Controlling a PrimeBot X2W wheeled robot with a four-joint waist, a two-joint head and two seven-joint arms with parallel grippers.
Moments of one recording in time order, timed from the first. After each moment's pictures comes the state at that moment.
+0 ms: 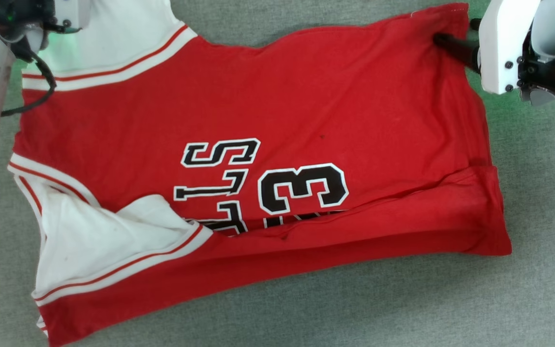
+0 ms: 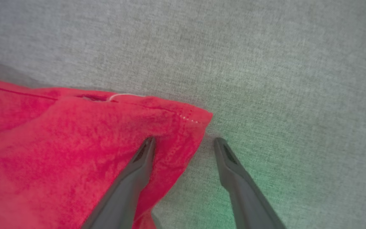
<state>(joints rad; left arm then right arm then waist) -1.51 0.47 -0.78 0.98 -0.87 -0.11 0.76 -1.15 -0.36 0.45 0.48 0.65 0.13 0.89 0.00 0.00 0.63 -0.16</state>
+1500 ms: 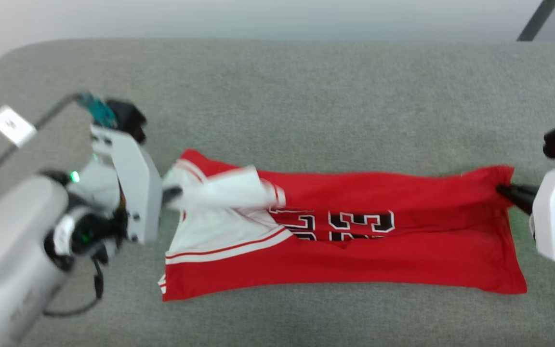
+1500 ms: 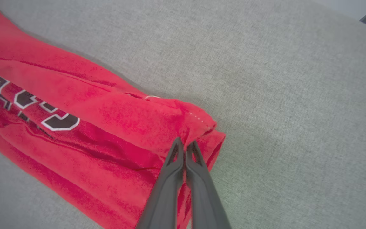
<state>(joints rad) -0.86 0.75 -0.81 0.17 -1.18 0.10 0.74 -0.65 -0.76 0.60 0.22 0.88 0.13 0.58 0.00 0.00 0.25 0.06</state>
